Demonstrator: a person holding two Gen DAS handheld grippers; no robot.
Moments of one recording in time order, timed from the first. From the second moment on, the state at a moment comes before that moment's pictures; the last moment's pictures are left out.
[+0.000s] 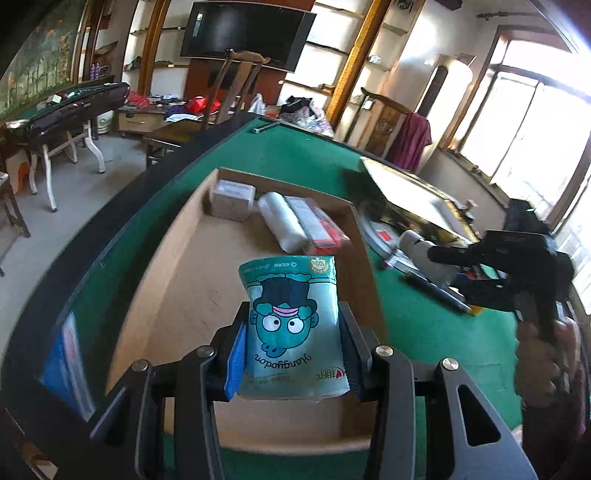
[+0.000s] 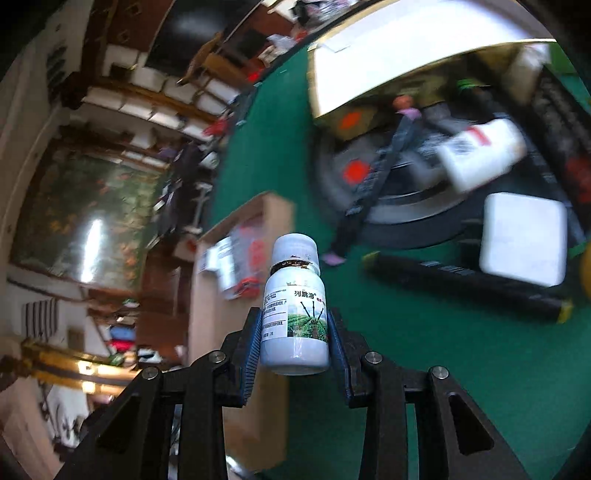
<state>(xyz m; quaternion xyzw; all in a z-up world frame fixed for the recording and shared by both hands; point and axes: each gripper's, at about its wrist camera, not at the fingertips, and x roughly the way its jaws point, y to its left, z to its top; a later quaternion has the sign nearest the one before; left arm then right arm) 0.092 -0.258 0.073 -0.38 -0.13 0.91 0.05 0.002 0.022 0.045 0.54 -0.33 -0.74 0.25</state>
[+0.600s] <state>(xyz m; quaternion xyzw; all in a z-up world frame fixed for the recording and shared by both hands) -0.015 -0.310 0.031 -0.46 -0.13 0.88 -0.01 -0.041 -0.161 0.015 0.60 -0.24 -0.70 0.30</state>
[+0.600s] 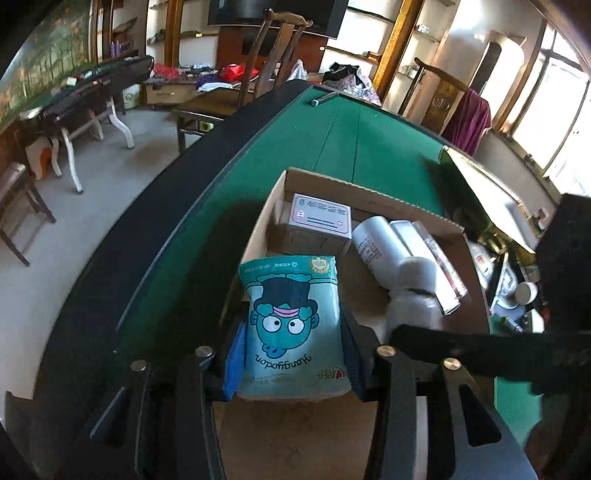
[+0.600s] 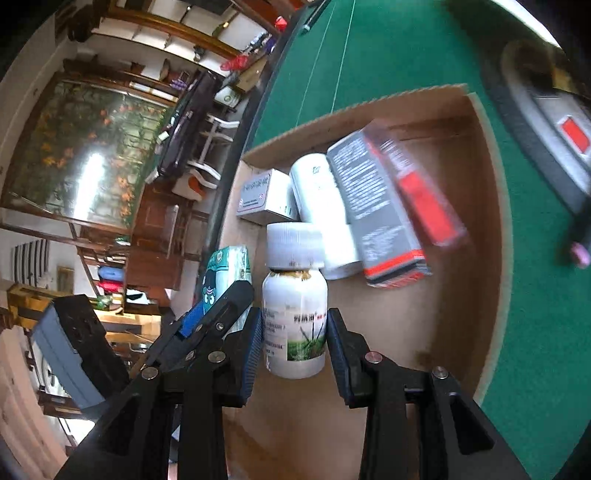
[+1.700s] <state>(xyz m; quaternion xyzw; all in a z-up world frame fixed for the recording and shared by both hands) 0.029 -0.200 0.059 -0.40 -0.04 0.91 0.01 0.171 0.320 0.171 0.30 -0.25 -0.92 -0.10</state>
